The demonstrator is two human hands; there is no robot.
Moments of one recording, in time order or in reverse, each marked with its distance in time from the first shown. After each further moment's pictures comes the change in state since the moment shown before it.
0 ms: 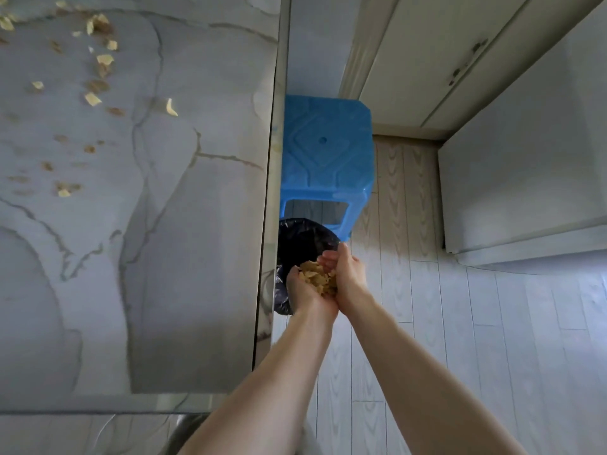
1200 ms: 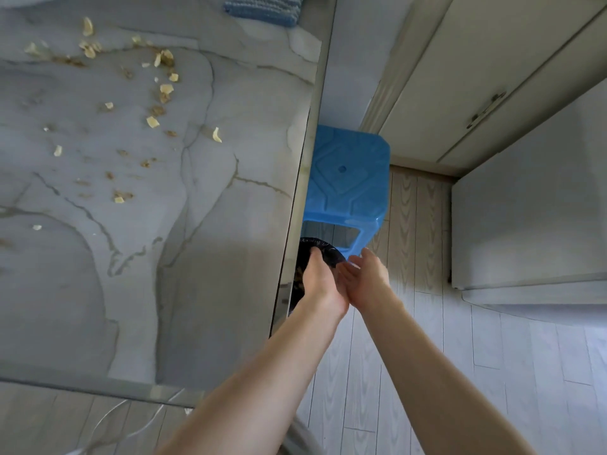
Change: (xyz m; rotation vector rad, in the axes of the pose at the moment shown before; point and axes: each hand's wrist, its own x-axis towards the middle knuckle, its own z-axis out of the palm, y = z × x) left_hand -0.059 0.012 0.058 0.264 0.030 0.063; right_hand -0.016 -0.053 0.003 0.293 0.016 0.237
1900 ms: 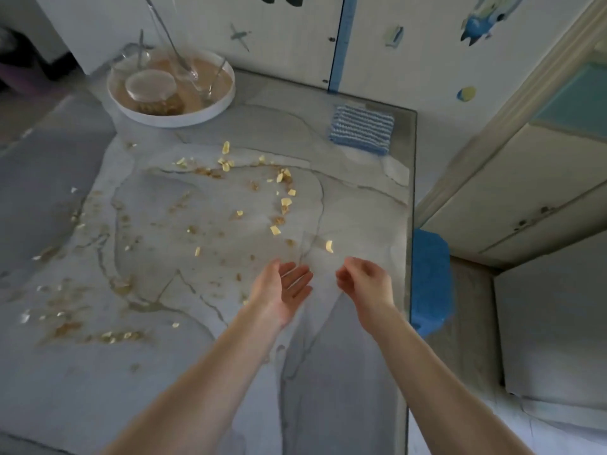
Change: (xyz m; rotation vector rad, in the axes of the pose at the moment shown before) left_hand -0.024 0.261 -0.041 0.179 -0.080 0.246; right_hand -0.080 0.009 0.200 -0.428 -0.279 -0.520
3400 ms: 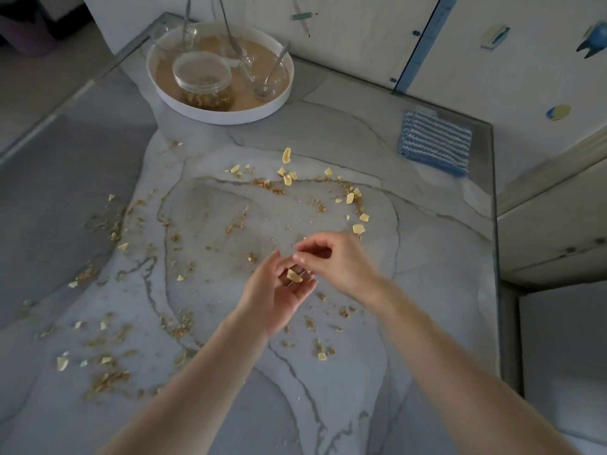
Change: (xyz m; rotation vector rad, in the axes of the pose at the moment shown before) left_hand 0.070 0.126 -0.082 -0.190 -0.161 -0.039; right_hand 0.014 -0.043 0.190 -0.844 -0.494 -0.469
